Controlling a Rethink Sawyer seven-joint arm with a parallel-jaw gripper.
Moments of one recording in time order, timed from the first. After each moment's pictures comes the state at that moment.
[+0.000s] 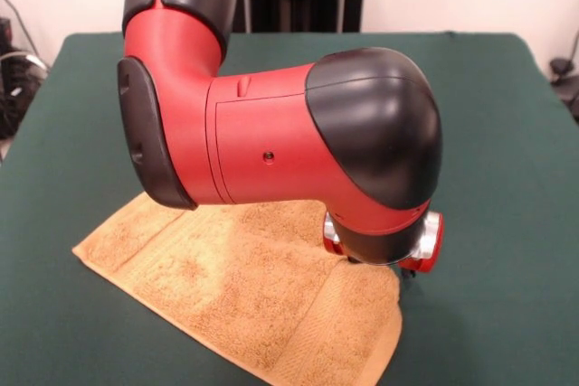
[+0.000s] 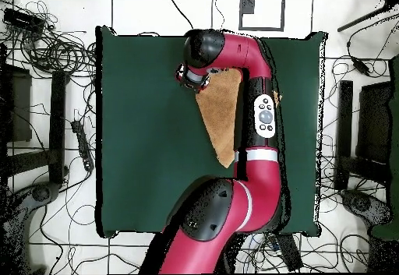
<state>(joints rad) -0.31 0.03 0.71 0.47 -0.59 1.52 2.04</state>
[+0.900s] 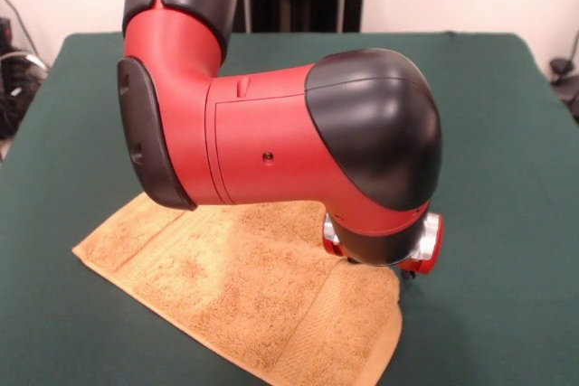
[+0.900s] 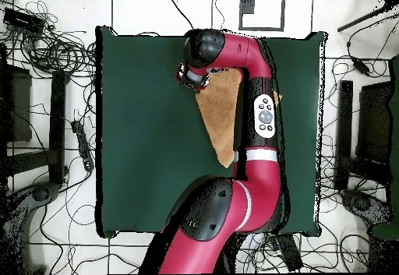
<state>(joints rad) -0.31 0.03 0.71 0.47 -0.59 1.52 2.04</state>
